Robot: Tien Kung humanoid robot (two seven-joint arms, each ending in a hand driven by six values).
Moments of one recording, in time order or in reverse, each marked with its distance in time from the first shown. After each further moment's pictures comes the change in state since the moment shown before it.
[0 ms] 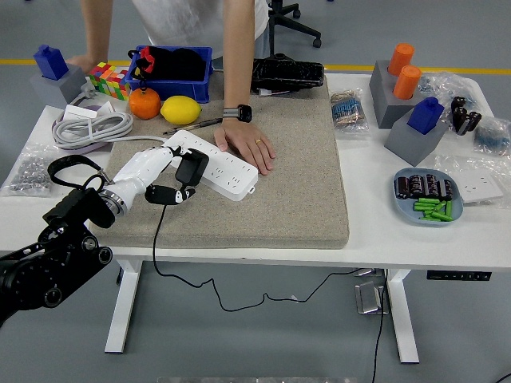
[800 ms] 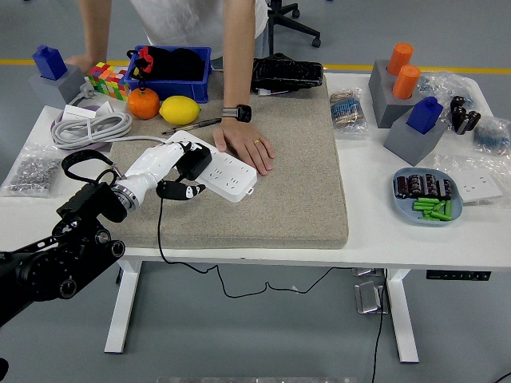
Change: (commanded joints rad) left arm -0.047 -0.052 0.017 0.058 -0.014 0.013 -0.009; right arm 0.000 -0.002 0.000 0.003 0.006 -0.001 0.002
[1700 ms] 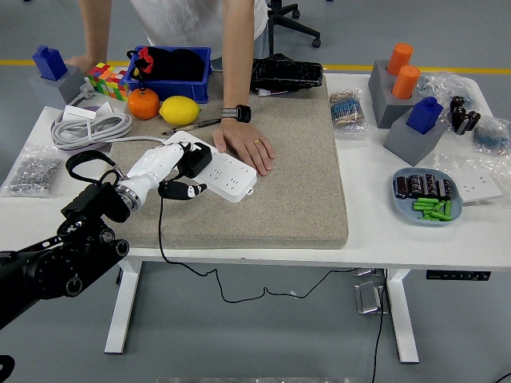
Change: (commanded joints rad) left arm -0.013 -0.027 0.025 0.052 -0.016 -0.016 0.022; right arm -0.002 0.003 0.007 0.003 0.001 0.000 0.001
